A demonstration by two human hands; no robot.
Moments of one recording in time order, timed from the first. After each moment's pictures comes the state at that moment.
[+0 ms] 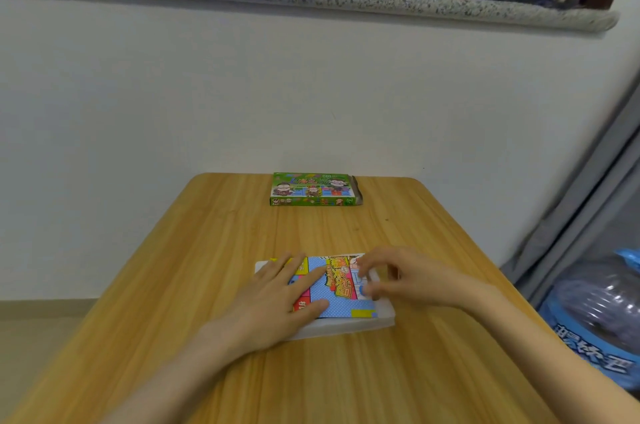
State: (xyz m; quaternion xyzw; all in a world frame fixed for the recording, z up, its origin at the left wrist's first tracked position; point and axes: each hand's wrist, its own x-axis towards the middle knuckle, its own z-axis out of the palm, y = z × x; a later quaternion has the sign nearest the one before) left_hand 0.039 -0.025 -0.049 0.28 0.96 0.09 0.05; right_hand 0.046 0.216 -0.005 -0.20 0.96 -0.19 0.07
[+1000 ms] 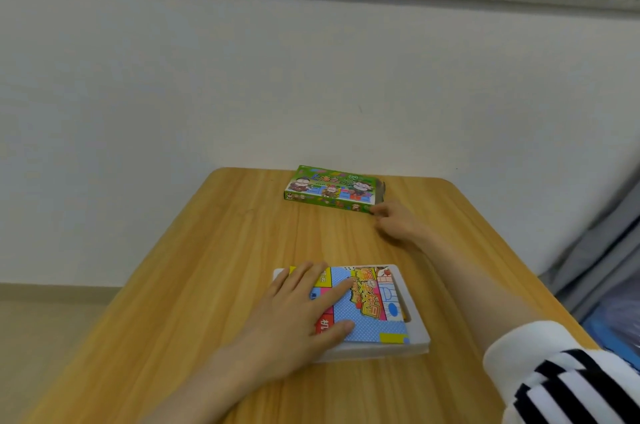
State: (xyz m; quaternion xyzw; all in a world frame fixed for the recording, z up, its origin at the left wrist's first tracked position) left_hand 0.038 -0.025 -0.054 0.27 0.96 0.09 0.02; right_hand -0.108 0.197 -0.034 0.00 0.95 -0.31 0.02
